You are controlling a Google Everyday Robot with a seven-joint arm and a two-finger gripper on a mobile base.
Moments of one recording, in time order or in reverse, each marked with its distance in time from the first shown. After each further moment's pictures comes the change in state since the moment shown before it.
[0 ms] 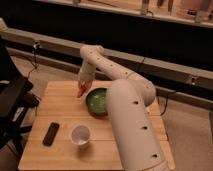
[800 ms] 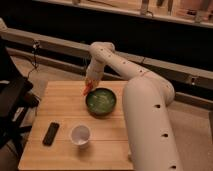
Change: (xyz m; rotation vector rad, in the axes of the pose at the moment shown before) arm -0.005 0.035 -0.048 0.049 0.045 0.086
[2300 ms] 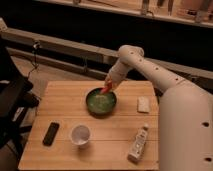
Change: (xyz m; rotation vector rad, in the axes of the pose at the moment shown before) arm 0.033 0.102 -0.045 0.118 0.038 0.213
